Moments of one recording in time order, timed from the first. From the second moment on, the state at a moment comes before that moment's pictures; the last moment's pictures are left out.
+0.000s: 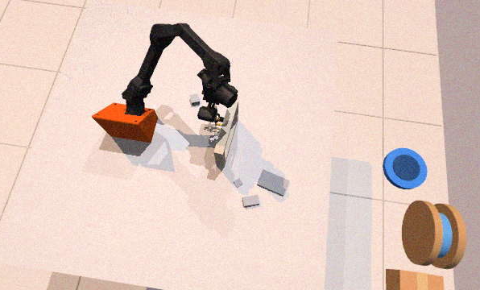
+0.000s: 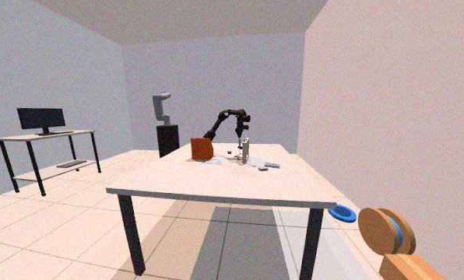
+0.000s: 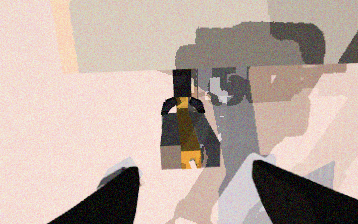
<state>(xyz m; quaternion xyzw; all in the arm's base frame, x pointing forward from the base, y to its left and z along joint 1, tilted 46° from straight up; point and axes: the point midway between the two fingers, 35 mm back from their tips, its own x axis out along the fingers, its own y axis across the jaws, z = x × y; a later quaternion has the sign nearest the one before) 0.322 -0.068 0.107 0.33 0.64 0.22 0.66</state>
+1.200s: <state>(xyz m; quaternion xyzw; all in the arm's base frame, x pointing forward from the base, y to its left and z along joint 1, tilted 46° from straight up) 0.326 -0.026 0.067 0.33 0.64 0.22 0.65</state>
